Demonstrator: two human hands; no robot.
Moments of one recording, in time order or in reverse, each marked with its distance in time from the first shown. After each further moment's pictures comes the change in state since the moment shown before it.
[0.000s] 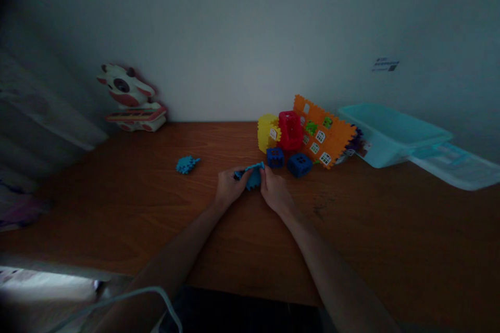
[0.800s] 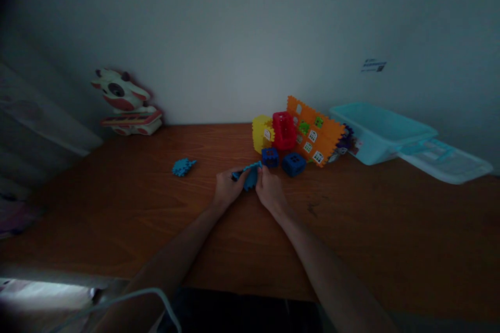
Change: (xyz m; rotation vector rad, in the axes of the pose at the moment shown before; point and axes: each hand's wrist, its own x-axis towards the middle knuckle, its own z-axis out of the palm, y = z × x) left_hand -0.001 0.004 0.007 -0.052 0.026 -0.011; right_hand 0.001 -0.002 0.005 -0.046 0.102 0.083
